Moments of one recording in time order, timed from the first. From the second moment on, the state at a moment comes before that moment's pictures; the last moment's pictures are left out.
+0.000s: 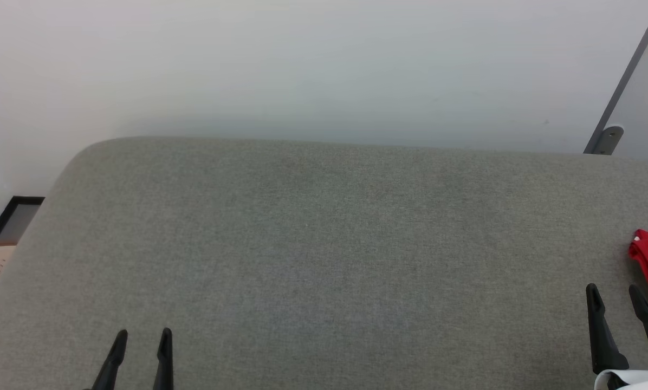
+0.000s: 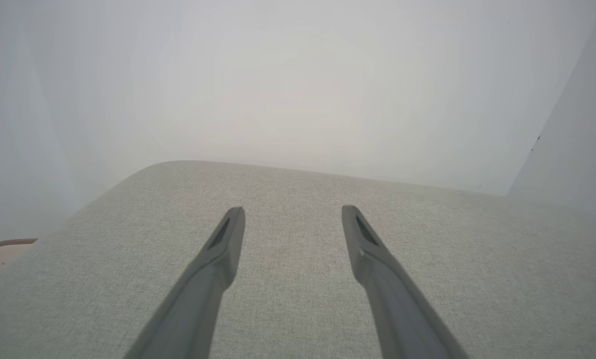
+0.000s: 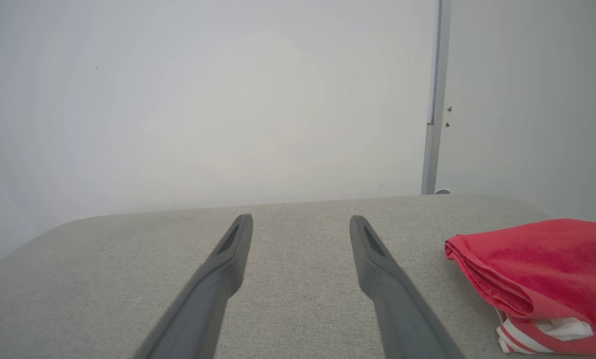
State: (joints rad) left arm 0.23 0.16 0.06 -0.03 -0.28 -0.13 -0.26; right arm 0.12 -0.19 -0.08 -0.03 0.37 0.13 -0.16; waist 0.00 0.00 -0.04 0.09
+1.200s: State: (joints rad) left arm 0.19 0.14 0.04 0.06 -0.54 -0.13 -0.20; right arm 0.11 -0.14 -0.08 0.05 0.60 0.13 -0.10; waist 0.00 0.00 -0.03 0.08
